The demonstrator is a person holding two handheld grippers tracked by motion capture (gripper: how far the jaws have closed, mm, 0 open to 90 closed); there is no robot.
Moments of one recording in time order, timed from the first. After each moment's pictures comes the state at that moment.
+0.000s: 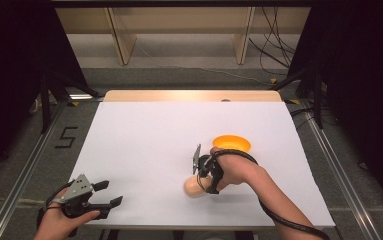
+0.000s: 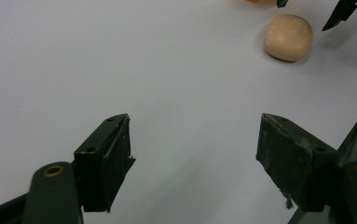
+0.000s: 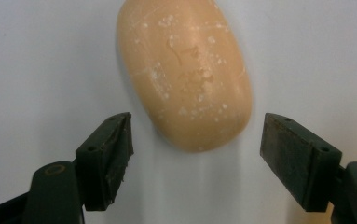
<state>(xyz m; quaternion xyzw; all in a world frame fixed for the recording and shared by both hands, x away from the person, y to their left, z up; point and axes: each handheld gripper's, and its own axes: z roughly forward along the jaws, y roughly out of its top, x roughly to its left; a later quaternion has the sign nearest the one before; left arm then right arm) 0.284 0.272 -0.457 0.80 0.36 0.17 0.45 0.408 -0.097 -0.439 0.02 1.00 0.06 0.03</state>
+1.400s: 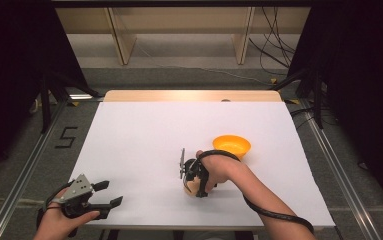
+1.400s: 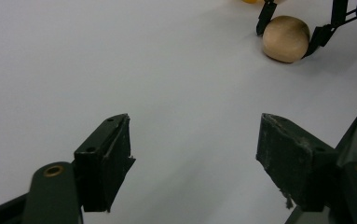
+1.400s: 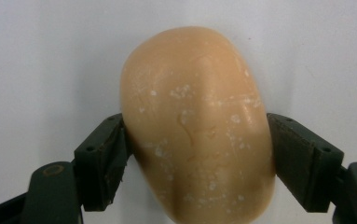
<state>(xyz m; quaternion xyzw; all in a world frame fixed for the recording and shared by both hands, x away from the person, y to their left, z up) 0.284 0.272 -0.456 0.80 0.36 0.16 0.45 0.415 -0.061 -0.462 -0.02 1.00 0.03 0.00</state>
